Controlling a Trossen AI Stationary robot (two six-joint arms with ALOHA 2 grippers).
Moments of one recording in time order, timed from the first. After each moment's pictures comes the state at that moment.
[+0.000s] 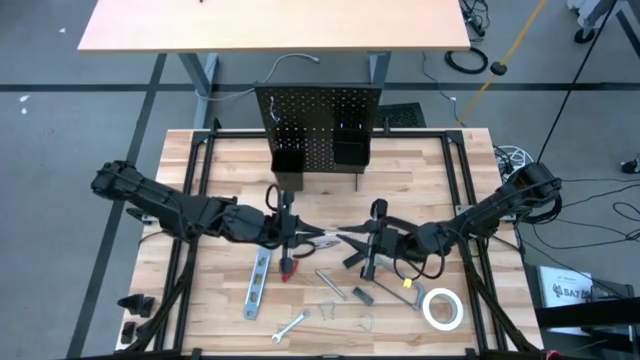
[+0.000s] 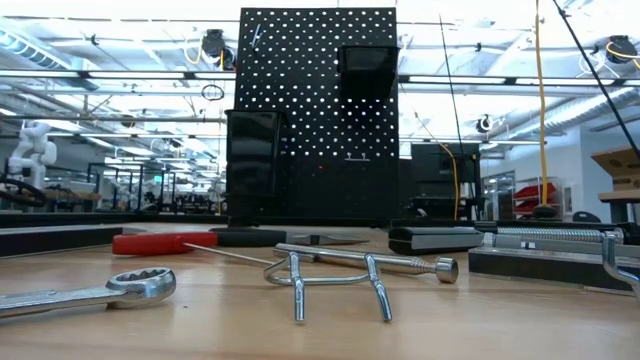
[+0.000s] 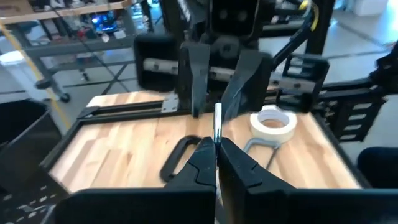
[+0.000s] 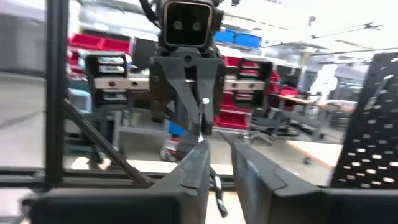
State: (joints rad) left arm -0.34 1.35 1.16 -0.07 -0.35 0.04; right arm 0.45 1.47 0.78 0.95 0.63 -0.26
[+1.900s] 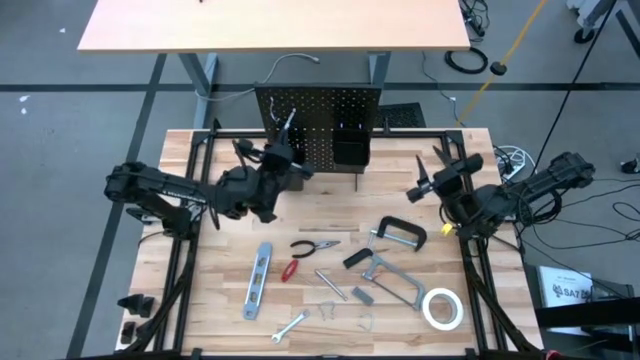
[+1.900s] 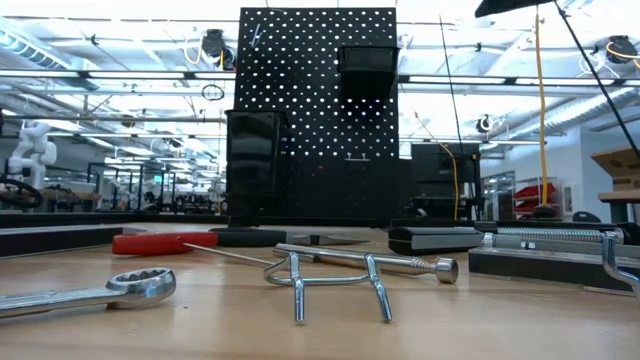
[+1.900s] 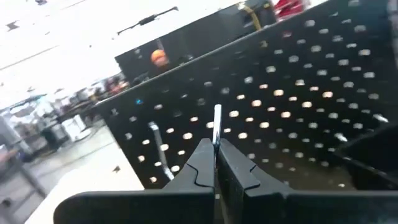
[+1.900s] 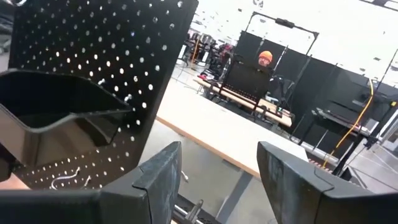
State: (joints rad) left arm -0.12 1.48 1.16 0.75 -1.43 0.80; right arm 0.41 0.84 0.64 0.47 1.57 -0.56
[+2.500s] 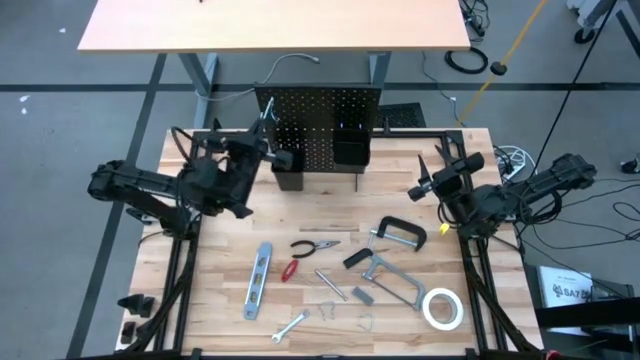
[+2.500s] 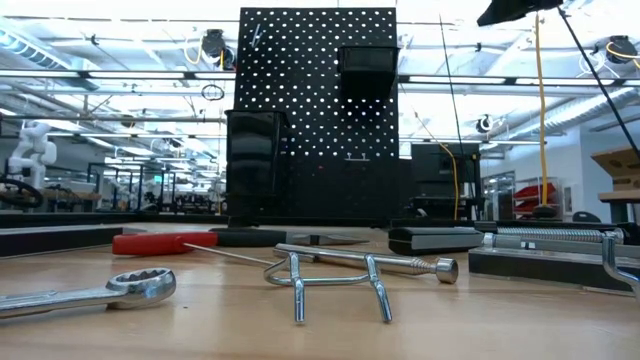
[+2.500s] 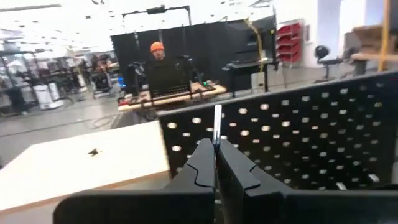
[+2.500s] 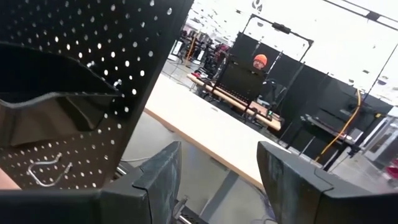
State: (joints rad) left arm -0.16 1.33 1.16 0.78 -1.45 0.72; right arm 0.38 0.82 0.62 0.36 1.57 -0.55
